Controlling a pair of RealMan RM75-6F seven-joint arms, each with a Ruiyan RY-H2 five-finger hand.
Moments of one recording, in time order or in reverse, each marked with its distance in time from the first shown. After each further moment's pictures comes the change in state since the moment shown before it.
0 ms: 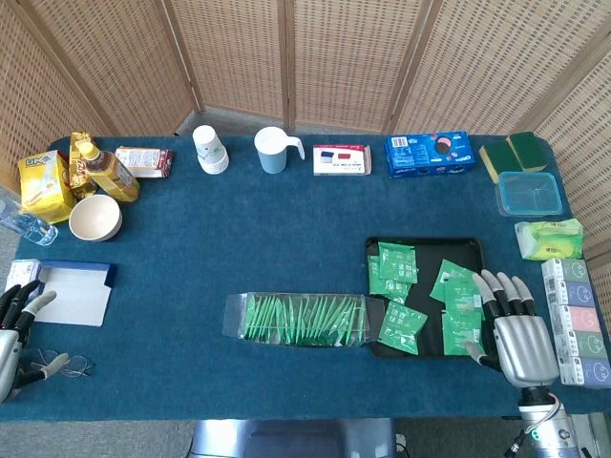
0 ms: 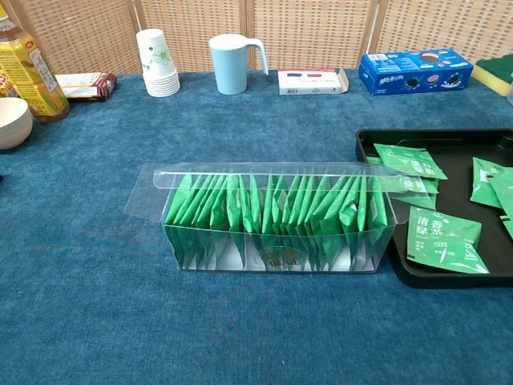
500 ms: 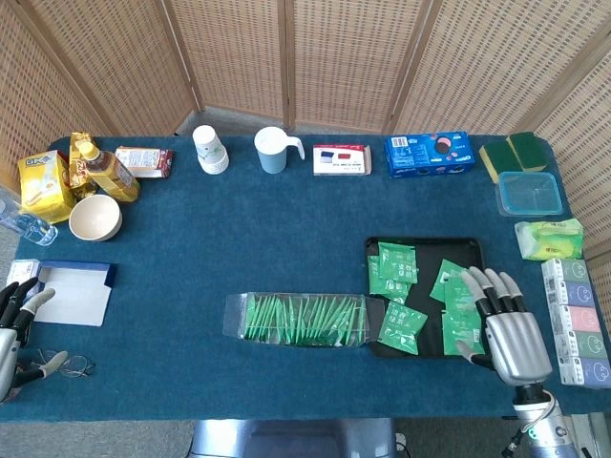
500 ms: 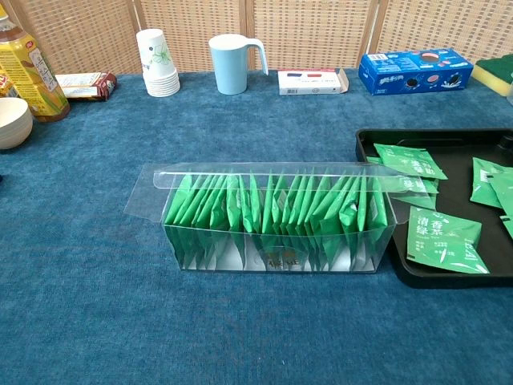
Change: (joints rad) left arm 0.000 0.014 -0.006 -0.018 0.017 0.020 0.011; right arm 0.028 0.018 -0.004 -0.019 -0.070 -0.020 0.082
